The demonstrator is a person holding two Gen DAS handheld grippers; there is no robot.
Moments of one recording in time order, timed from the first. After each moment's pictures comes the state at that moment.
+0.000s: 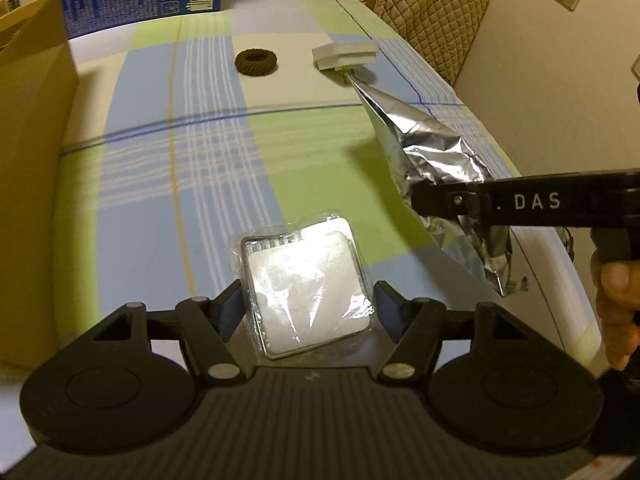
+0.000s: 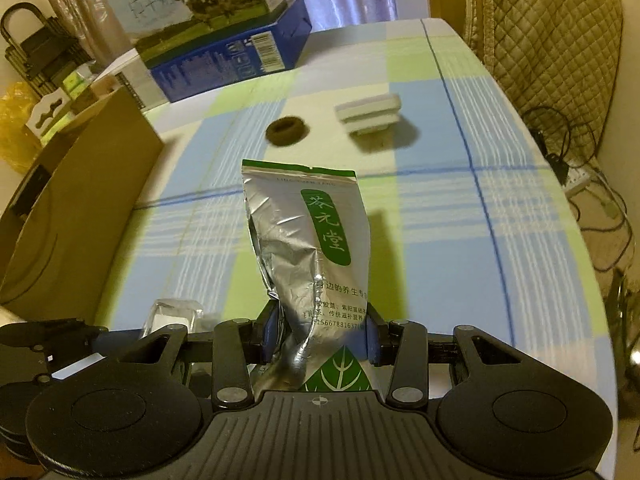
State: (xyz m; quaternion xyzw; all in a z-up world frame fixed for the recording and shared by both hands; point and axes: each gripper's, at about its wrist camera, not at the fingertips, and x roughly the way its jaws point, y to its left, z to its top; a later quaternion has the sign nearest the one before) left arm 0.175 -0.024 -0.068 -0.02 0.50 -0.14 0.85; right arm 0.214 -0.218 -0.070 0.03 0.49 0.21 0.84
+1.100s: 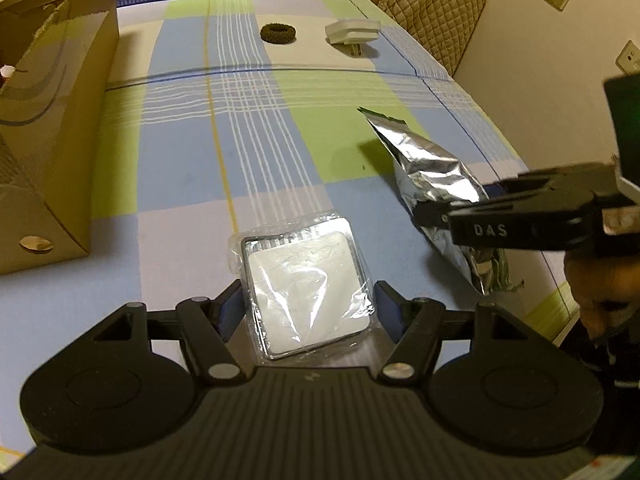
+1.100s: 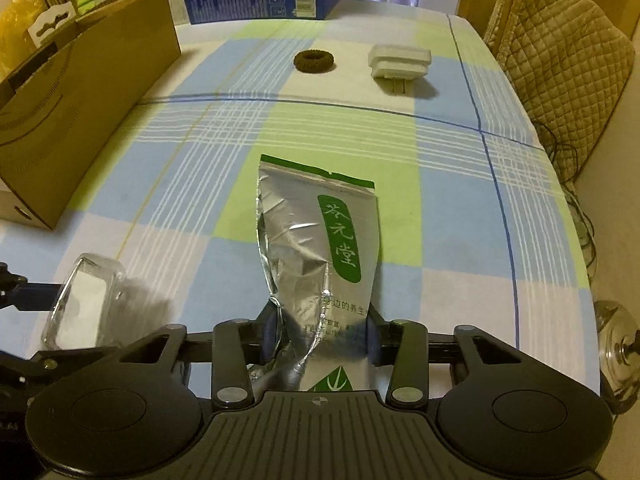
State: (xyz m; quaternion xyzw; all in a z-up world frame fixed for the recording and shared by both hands) left arm 0.098 0.004 -0.078 -0.04 0.50 -0.14 0.86; right arm 0.147 -0.193 -0.100 -0.10 0.49 0.20 0.84
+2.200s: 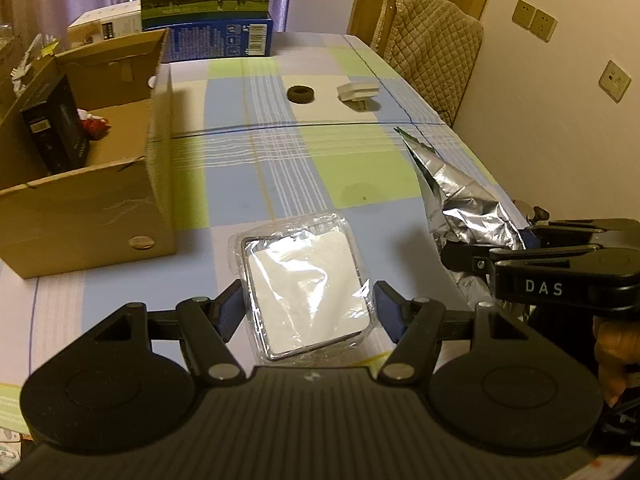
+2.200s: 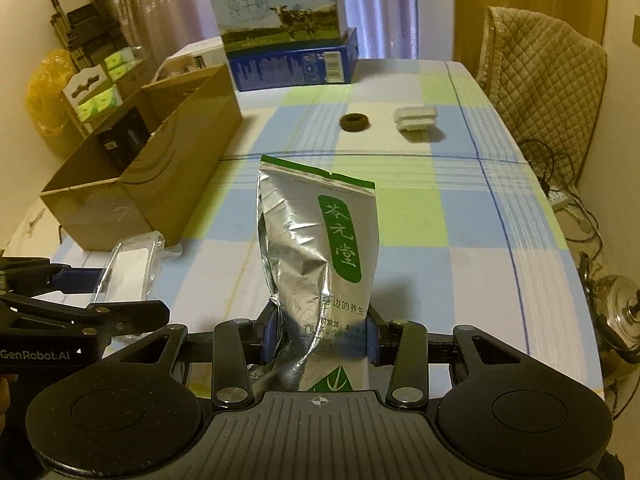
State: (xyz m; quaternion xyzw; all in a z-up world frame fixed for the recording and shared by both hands) left arm 0.024 0.031 0.008 -0.03 0.45 -0.11 0.89; right arm 0.036 -0.188 -0.013 -0.03 0.43 0.23 0.87
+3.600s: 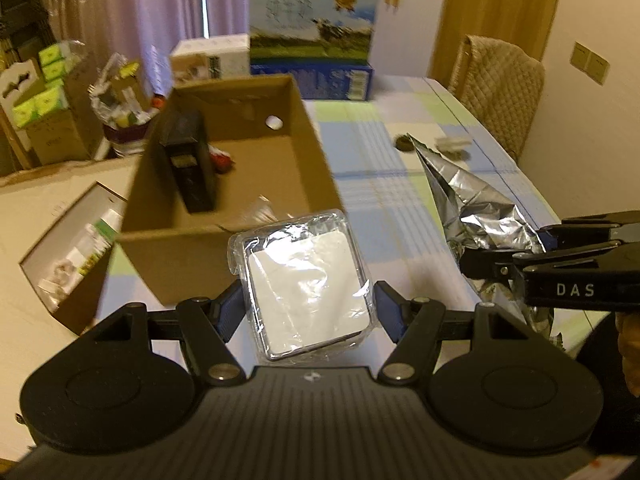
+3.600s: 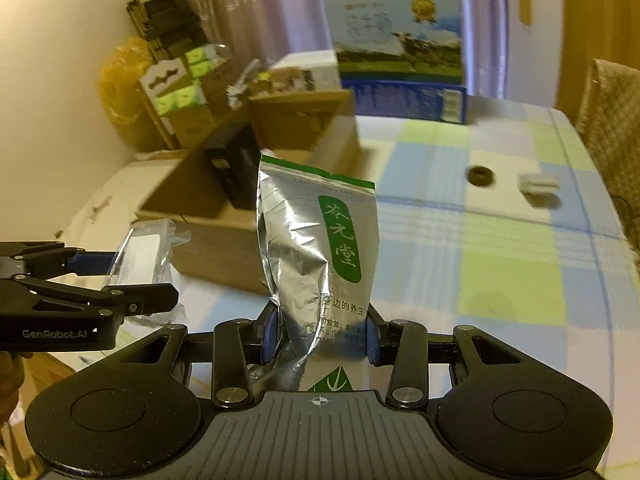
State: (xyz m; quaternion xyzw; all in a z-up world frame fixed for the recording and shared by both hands) left arm 0.016 0.152 0.070 -0.01 0.41 -0.02 0.91; right arm 0.042 -0.068 0.031 -0.04 0.41 0.33 0.85
